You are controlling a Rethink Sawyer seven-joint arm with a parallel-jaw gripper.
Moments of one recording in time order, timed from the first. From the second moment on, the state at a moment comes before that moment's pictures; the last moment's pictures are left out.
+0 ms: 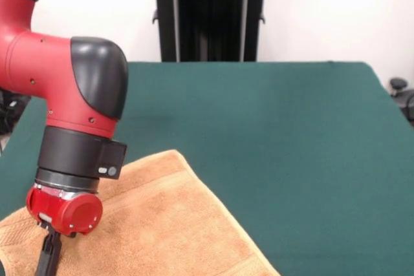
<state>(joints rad) -0.52 -0.17 0.13 1.15 -0.32 -0.16 2.35</state>
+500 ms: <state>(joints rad) -0.52 -0.23 0.13 1.18 -0.32 0.07 2.35</state>
